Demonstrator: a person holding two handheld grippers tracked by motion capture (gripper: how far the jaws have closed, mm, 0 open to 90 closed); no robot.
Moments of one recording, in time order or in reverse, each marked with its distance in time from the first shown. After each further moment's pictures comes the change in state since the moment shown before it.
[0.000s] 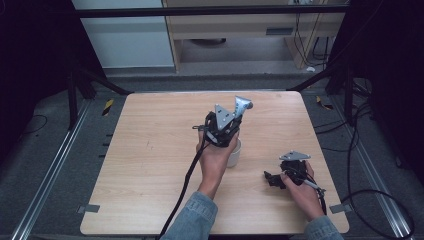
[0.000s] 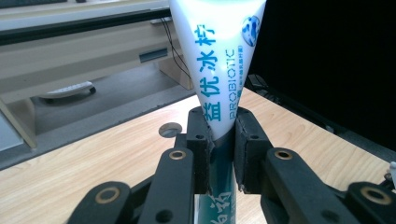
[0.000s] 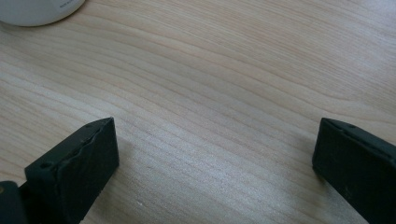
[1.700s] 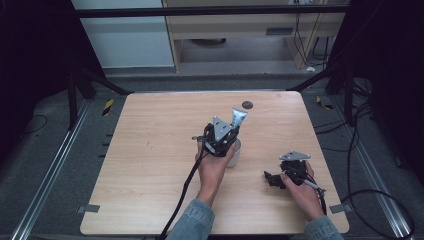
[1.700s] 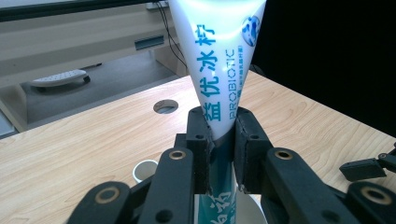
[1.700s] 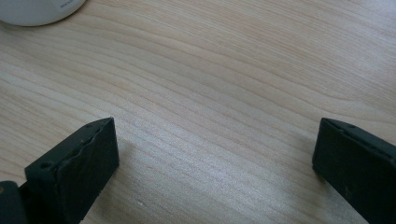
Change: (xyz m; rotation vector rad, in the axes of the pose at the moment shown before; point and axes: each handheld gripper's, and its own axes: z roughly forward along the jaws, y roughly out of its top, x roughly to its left) left arm 0.001 -0.042 0.007 0.022 -0.011 -0.008; right arm 0.000 0.000 0.000 0.000 0.000 -0.003
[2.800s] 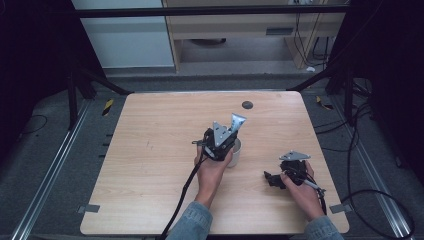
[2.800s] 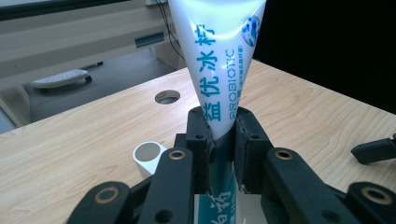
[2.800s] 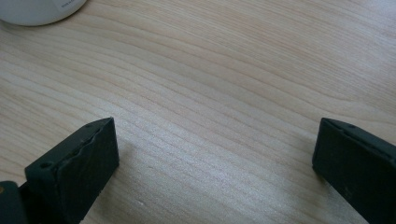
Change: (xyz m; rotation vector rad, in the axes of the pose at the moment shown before) left arm 0.002 -0.019 0.004 0.007 0.002 0.034; right arm 0.000 0.000 0.000 -0.001 0.003 -0.002
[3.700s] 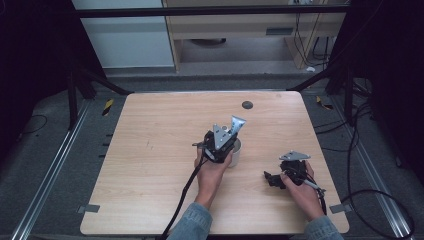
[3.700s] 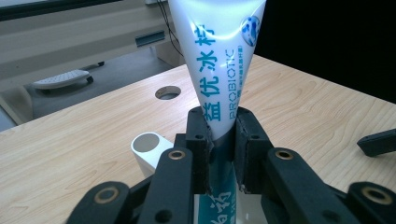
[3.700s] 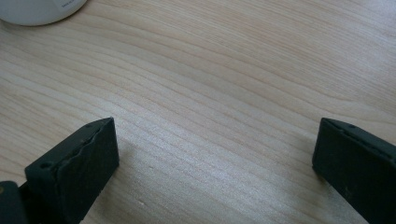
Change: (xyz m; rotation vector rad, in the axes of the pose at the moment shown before) left arm -0.001 -0.010 0.003 0.004 0.006 0.015; right arm 0.000 0.000 0.000 0.001 0.001 -0.002
